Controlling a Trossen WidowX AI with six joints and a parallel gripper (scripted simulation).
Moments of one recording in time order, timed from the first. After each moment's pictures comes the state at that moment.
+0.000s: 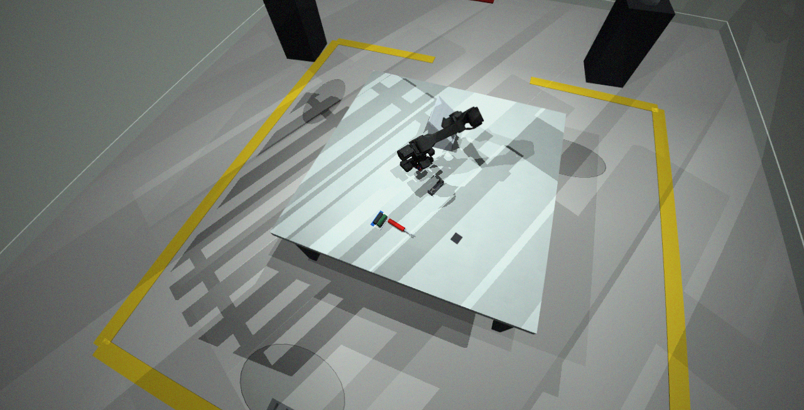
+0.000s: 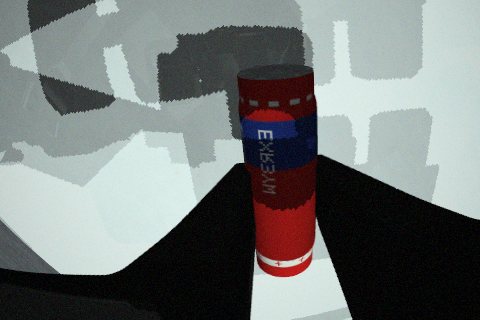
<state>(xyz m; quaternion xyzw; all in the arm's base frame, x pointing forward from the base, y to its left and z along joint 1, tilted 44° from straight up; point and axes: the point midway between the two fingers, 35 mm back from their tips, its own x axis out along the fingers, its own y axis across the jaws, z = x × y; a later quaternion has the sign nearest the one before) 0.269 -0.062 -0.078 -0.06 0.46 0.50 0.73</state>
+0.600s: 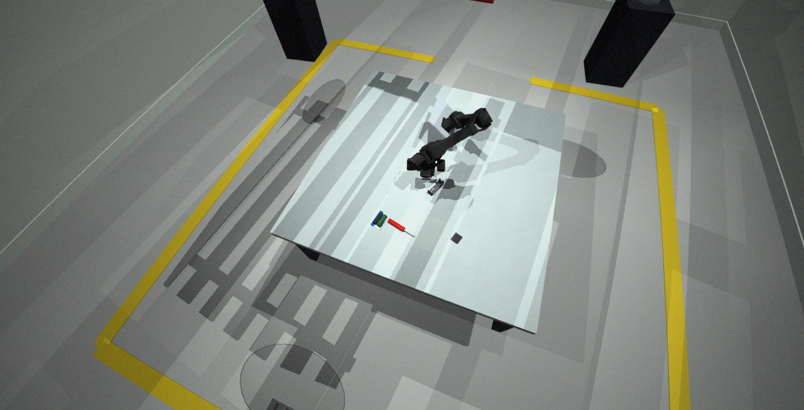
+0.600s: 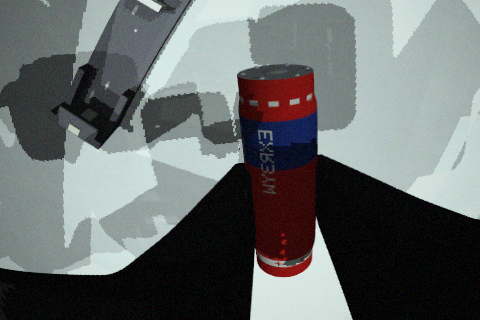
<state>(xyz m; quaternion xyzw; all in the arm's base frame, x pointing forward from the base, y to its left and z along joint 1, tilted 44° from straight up) 0.307 -0.035 -0.031 0.20 0.60 0.31 0.71</state>
